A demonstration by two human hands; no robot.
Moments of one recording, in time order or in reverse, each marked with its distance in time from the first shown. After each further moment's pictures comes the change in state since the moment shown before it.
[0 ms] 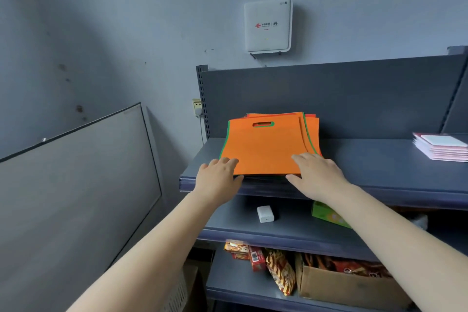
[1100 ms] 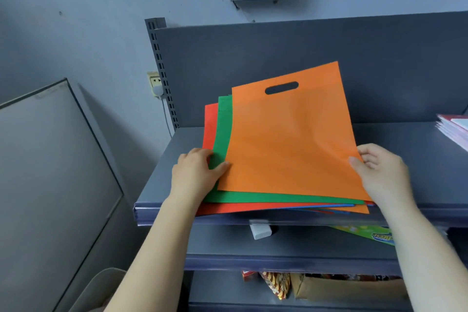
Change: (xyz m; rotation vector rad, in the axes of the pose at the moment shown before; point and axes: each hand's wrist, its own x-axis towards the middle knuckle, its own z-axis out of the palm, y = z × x) left_hand 0.154 -0.058 0.088 -0.386 0.029 -0.213; right_hand 0.097 0.085 0.076 0.757 0.516 0.492
